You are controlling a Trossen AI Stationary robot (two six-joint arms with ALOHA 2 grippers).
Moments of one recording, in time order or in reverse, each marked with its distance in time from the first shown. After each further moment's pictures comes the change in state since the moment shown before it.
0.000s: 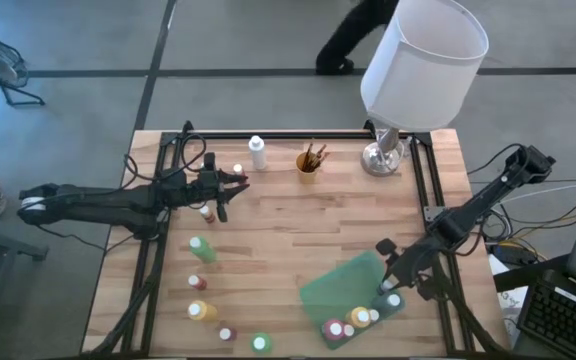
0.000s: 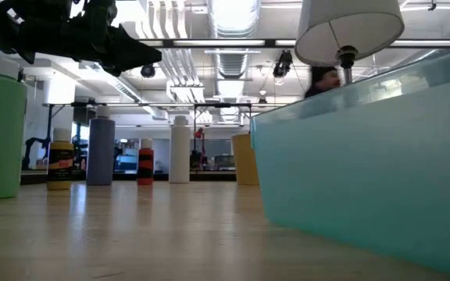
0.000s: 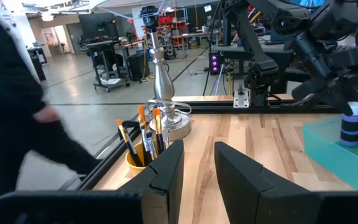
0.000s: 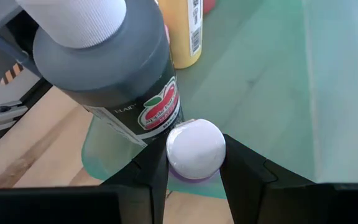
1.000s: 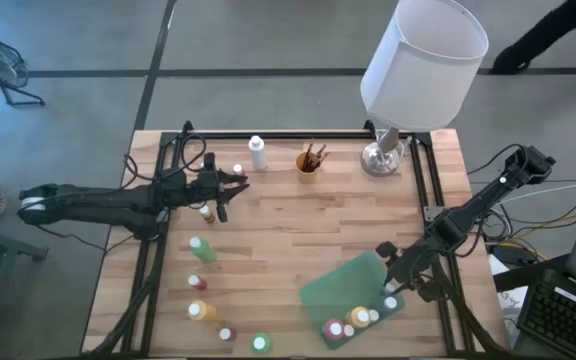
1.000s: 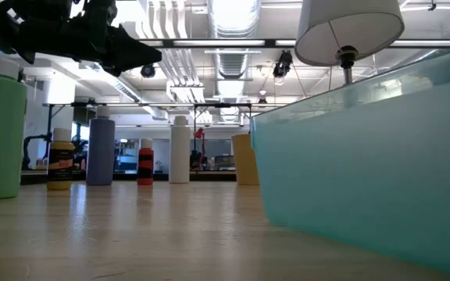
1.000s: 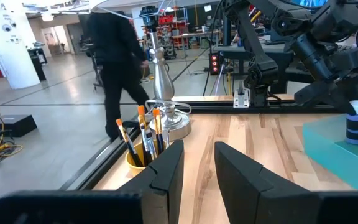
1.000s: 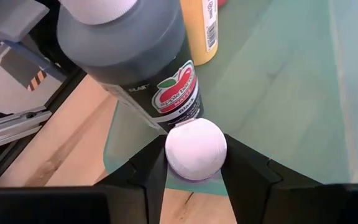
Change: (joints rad) left arm -0.001 0.000 0.000 0.000 0.000 0.000; right arm 0.000 0.021 -0.003 0.010 -0.064 0.071
